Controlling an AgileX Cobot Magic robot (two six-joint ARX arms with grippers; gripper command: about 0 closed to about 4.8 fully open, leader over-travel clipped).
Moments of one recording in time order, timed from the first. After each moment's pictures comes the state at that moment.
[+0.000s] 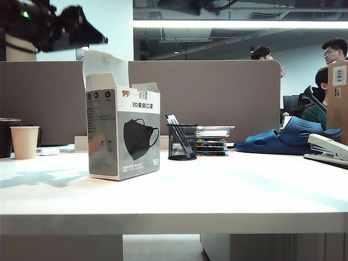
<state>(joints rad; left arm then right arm) -0.11 1.44 0.90 0.58 0.57 0.12 0.45 1.77 1.59 0.17 -0.54 0.12</state>
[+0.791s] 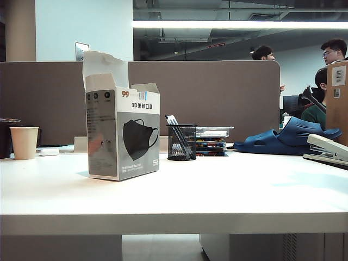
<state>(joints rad) 0.04 0.85 0.90 0.19 0.21 0.12 0.24 1.27 1.59 -0.44 0.04 -0.10</state>
